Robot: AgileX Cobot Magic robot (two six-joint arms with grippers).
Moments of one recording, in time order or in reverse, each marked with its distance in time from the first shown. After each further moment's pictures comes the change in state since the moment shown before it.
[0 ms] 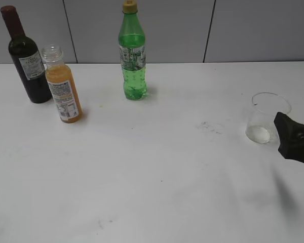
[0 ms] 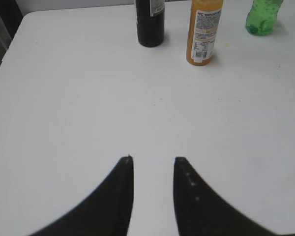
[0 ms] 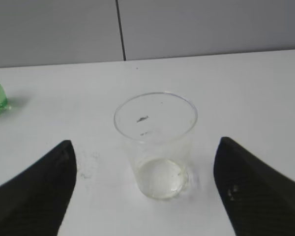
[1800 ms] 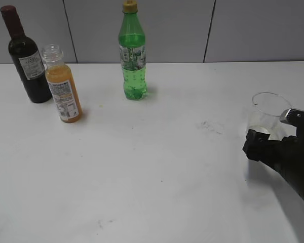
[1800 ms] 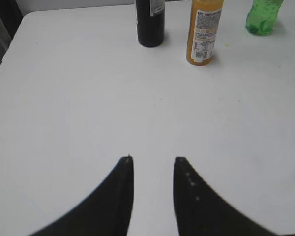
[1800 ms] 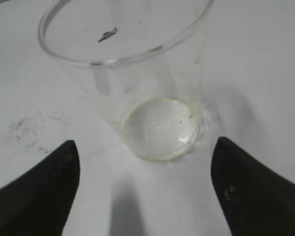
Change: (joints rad) left arm 0.000 0.000 0.000 0.000 0.000 0.000; right arm 0.000 0.532 -0.230 0.064 -0.051 0.229
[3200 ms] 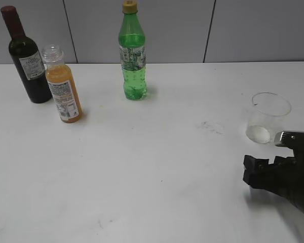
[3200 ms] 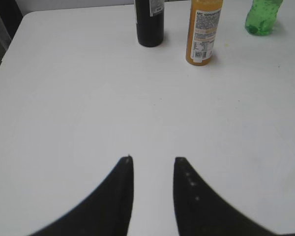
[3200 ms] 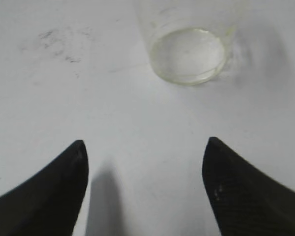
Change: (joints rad) left arm 0.000 0.000 0.000 0.000 0.000 0.000; right arm -0.011 0.001 0.117 -0.175 0.000 -0.036
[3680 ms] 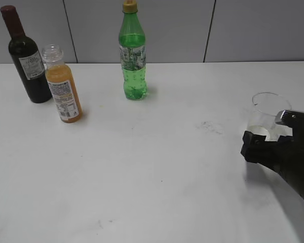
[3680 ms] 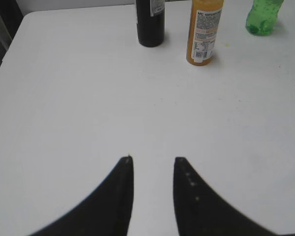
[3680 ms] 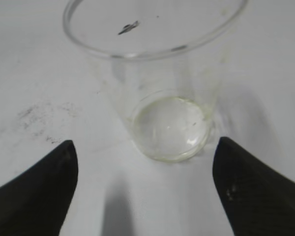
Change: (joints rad) left arm 0.000 0.000 0.000 0.000 0.000 0.000; right arm -0.012 0.001 -0.112 0.097 0.000 -0.007
